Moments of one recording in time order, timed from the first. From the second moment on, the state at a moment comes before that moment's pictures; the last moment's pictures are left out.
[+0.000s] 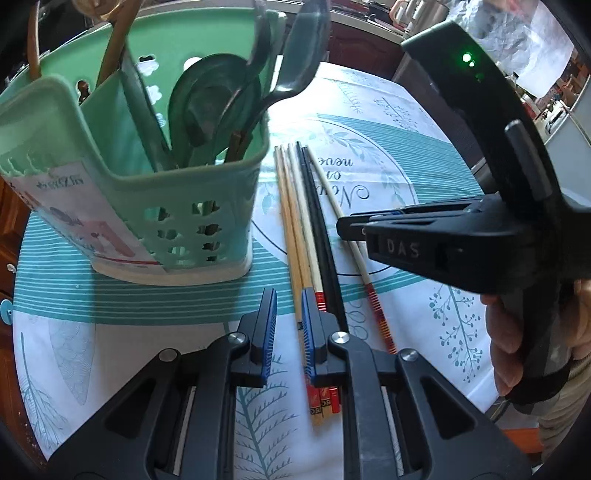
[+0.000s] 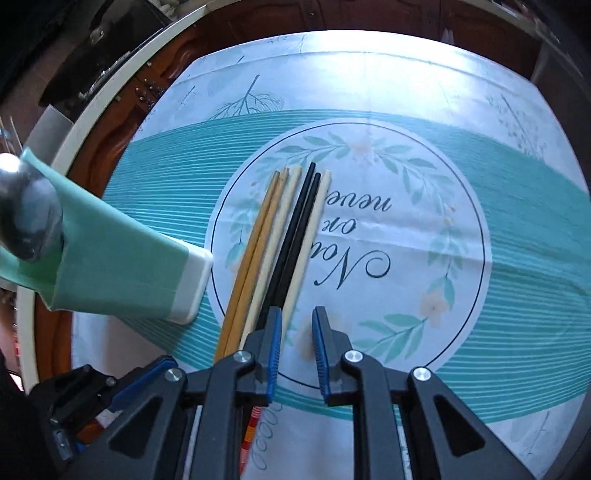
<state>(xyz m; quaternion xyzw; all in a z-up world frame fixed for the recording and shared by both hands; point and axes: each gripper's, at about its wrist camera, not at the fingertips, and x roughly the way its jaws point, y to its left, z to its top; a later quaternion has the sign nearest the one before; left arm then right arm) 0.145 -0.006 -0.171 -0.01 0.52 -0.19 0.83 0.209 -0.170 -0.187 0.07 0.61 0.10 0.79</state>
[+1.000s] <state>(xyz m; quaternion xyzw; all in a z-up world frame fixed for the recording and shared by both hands) 0.163 -0.027 -0.191 0.01 0.55 -0.17 0.82 0.173 -0.223 -0.187 0.06 0.60 0.08 0.79</state>
